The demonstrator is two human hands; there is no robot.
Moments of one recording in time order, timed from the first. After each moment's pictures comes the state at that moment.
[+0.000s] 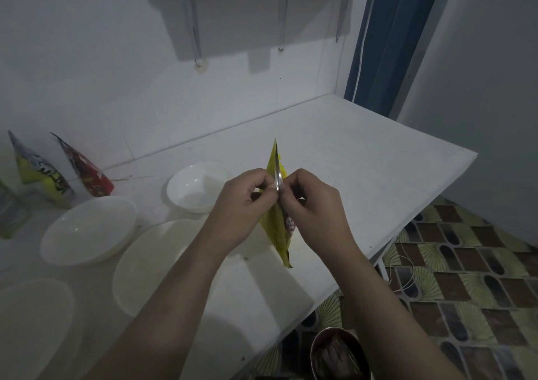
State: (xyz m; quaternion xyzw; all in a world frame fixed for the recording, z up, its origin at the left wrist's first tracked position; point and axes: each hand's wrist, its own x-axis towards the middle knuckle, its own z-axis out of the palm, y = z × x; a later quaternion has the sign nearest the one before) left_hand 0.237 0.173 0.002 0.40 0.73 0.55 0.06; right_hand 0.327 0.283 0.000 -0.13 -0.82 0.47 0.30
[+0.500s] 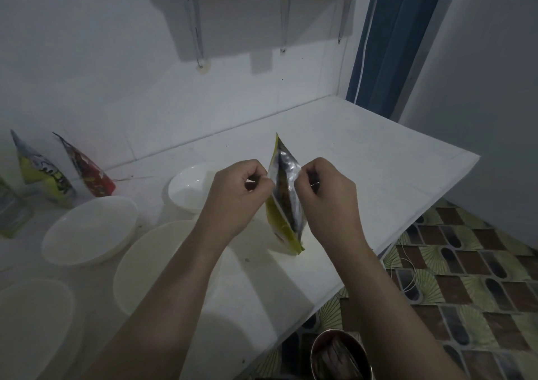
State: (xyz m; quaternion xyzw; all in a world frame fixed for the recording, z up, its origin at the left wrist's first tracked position) left_hand 0.234 0.173 0.017 0.35 0.78 0.52 -0.02; right_hand 0.322 0.290 0.014 -0.22 -0.84 0.37 0.34
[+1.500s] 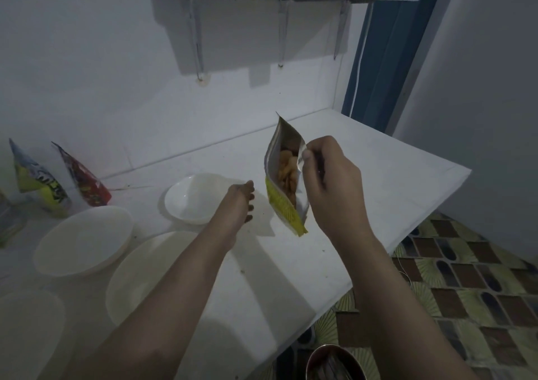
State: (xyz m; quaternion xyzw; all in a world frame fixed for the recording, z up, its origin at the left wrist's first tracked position) left_hand 0.191 0.210 -0.029 0.08 0.74 0.63 0.23; right_hand 0.316 0.305 0.040 -0.11 -0.84 0.31 0.42
